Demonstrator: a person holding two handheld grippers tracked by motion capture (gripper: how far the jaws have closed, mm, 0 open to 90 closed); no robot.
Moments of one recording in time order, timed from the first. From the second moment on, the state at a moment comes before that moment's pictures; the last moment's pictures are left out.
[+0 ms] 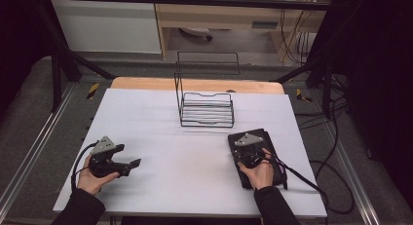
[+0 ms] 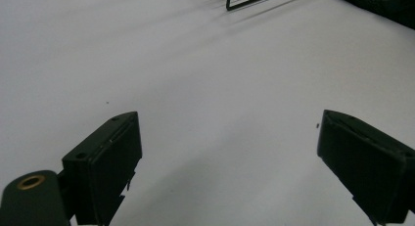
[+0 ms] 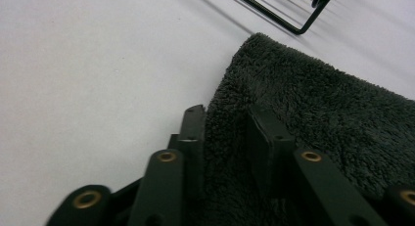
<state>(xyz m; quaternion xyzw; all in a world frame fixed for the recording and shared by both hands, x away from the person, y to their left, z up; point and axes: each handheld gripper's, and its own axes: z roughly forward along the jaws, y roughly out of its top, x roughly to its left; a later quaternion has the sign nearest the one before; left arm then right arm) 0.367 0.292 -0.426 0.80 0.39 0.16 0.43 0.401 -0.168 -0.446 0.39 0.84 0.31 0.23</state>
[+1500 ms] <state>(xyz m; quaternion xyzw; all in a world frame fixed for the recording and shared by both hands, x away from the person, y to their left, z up) 0.366 0.291 -0.425 0.80 0.39 0.16 0.43 0.364 -0.125 -0.420 0.34 0.84 0.40 0.11</state>
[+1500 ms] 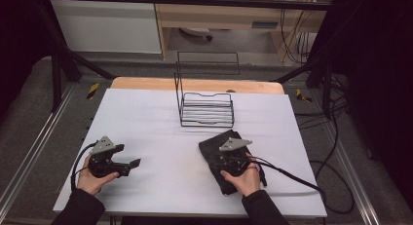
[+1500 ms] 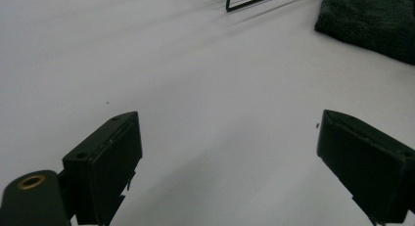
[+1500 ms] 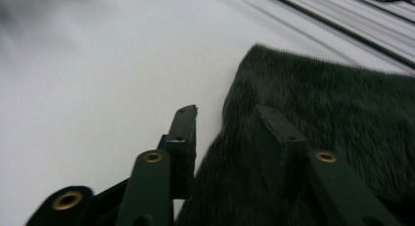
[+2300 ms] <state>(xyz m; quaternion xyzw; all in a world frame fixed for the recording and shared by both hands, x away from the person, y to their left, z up) 0.366 0.288 -0.425 0.80 0.39 0.16 0.43 0.320 -0.128 -0.427 0.33 0.86 0.38 0.12</state>
